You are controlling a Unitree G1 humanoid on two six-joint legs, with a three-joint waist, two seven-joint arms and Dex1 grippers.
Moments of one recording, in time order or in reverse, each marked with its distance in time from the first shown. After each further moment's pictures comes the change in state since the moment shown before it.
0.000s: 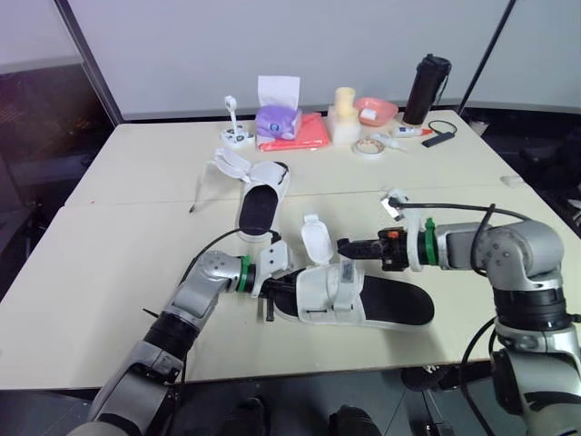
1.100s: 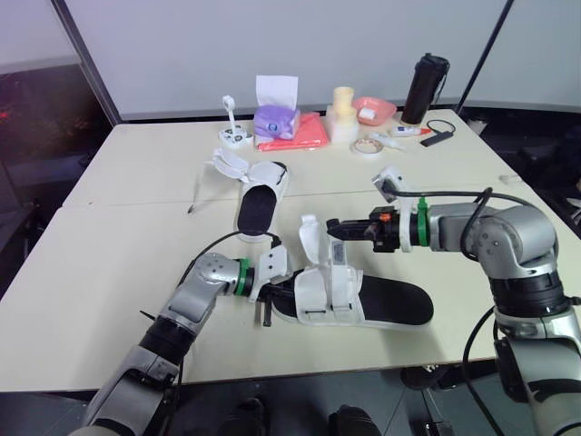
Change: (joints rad) left arm 0.028 0.019 -0.008 -0.058 0.010 0.008 -0.020; right arm -0.077 -0.032 0.135 0.107 -0.062 -0.243 0.038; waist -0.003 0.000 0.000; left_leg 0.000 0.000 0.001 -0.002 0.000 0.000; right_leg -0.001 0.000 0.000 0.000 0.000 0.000
